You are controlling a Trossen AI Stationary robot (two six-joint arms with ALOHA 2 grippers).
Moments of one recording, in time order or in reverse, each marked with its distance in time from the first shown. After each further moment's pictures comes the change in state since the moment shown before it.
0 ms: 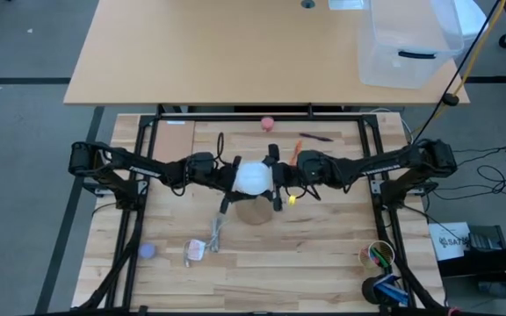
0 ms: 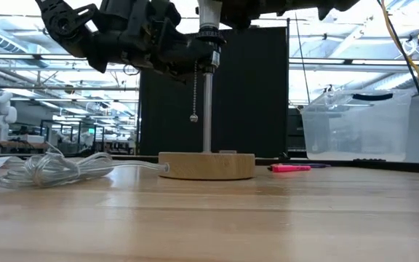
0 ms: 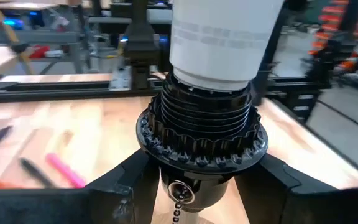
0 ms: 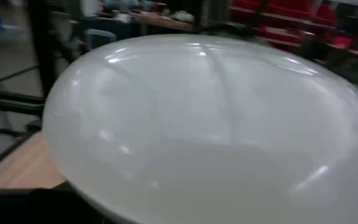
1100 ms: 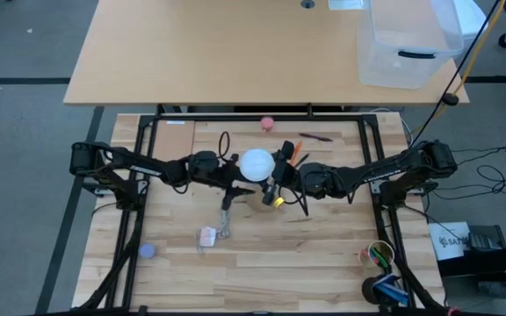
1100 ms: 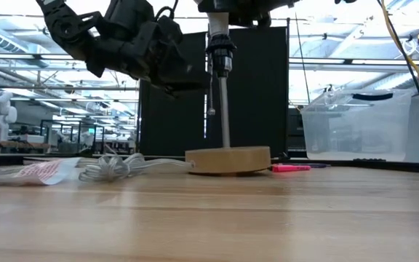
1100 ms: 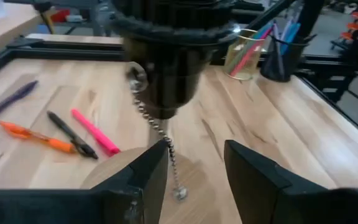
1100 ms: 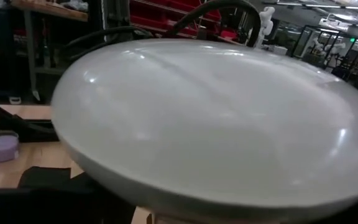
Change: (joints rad) left arm 0.018 -0.008 -0.002 -0.086 -0.045 -0.014; right arm 0.097 0.010 0.001 0.033 0.538 0.002
